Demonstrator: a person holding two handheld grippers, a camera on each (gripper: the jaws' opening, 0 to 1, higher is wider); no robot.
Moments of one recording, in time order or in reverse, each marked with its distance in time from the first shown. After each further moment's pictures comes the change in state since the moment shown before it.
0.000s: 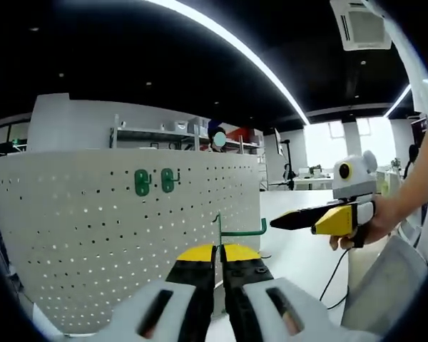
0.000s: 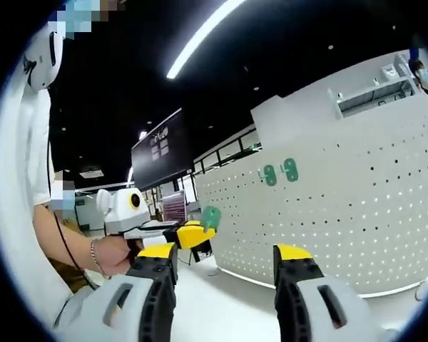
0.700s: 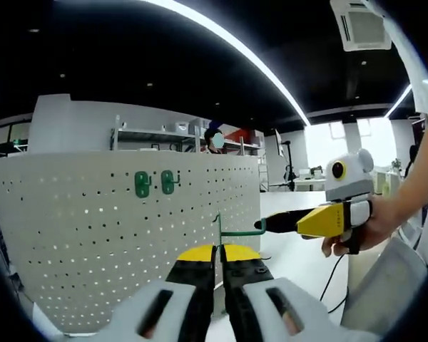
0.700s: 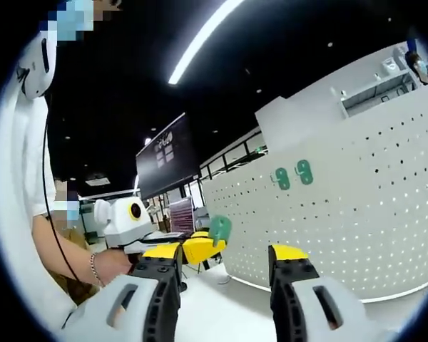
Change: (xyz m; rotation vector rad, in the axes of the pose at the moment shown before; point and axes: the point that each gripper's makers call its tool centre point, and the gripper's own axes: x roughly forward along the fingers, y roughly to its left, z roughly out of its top) left arm -0.001 -0.001 0.002 -0.003 -0.007 0.008; right arm 0.024 0.013 0.006 0.033 -0.028 0.044
